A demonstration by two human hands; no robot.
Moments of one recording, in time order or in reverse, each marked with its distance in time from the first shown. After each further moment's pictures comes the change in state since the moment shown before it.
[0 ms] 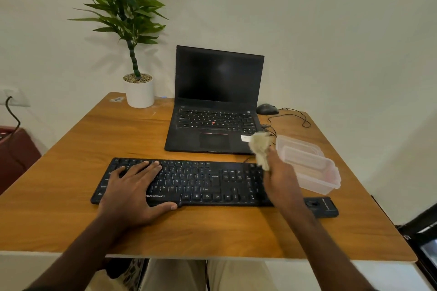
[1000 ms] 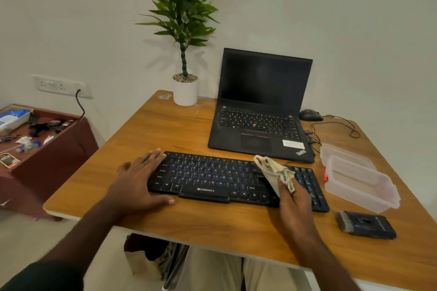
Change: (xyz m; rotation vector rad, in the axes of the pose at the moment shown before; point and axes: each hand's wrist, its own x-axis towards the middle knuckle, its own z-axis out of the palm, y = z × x) left_hand -0.037 -0.092 -0.018 -0.193 -0.168 -0.132; right_hand -0.045 -0.047 0.053 0.571 -0.043 0.242
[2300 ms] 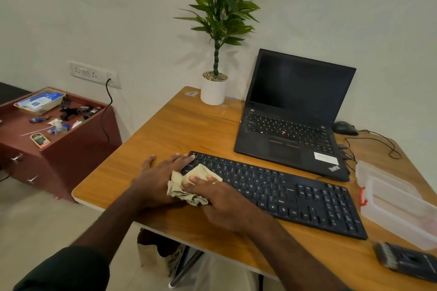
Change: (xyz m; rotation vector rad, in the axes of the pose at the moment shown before) left_hand 0.008 -0.020 0.001 -0.021 -0.140 0.063; right_hand -0.007 -0.063 0.144 -0.602 -0.955 -0.647
